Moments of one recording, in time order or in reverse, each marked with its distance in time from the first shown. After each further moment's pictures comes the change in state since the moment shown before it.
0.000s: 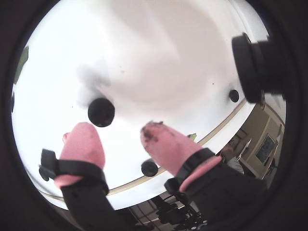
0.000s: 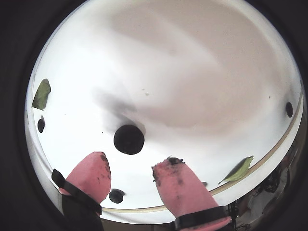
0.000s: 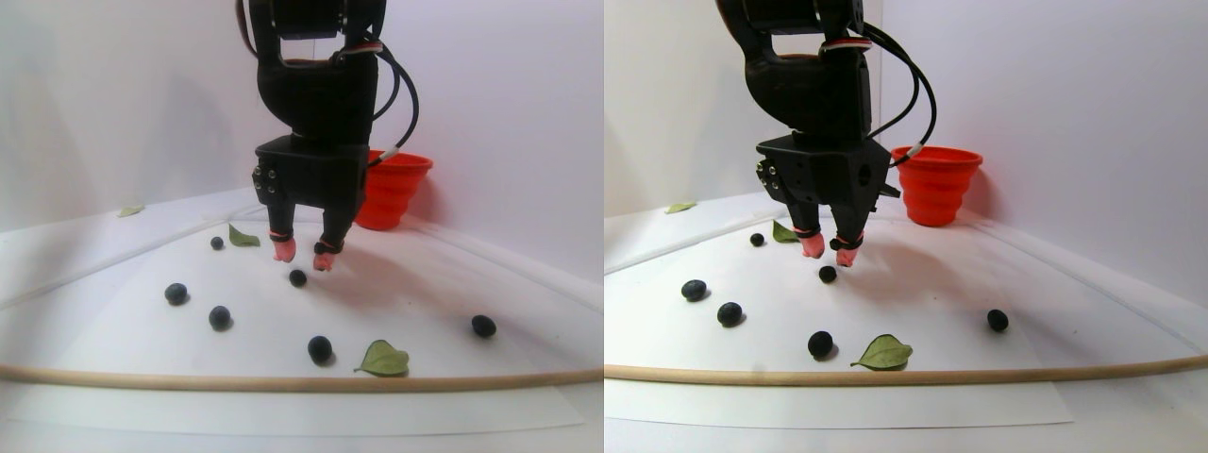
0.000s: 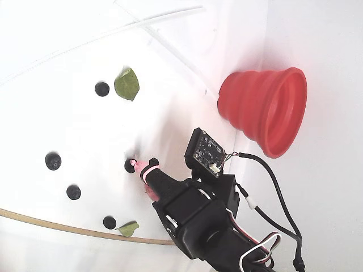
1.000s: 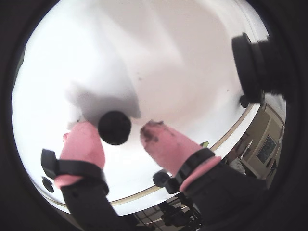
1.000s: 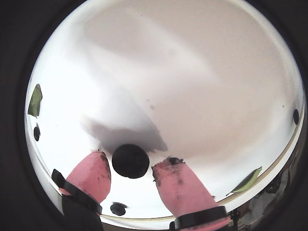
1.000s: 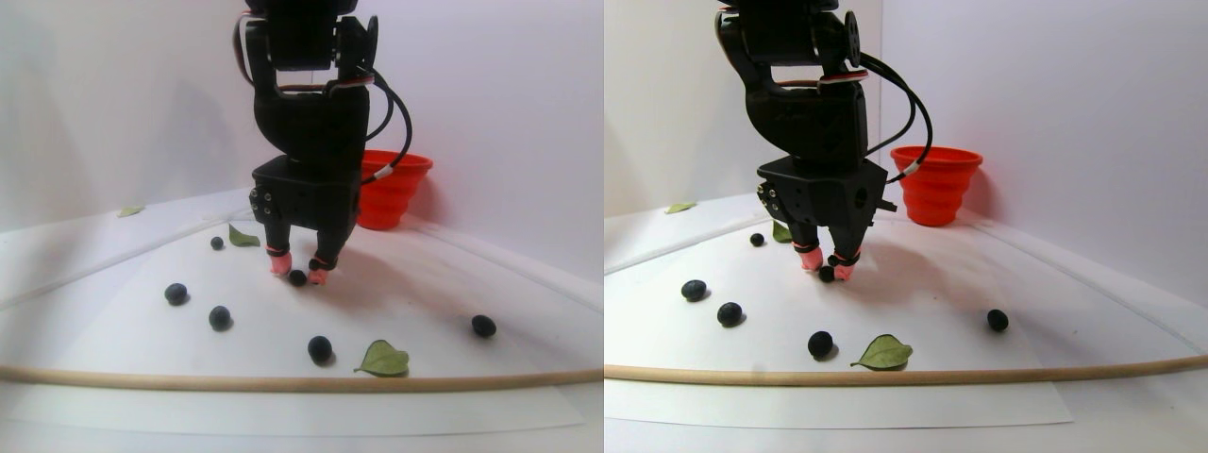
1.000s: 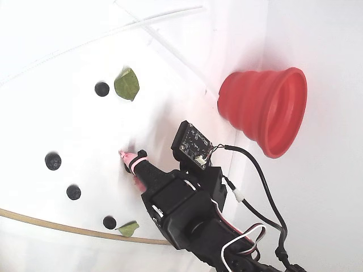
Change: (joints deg) arm -1.1 -7.7 -4.4 -4.3 1.3
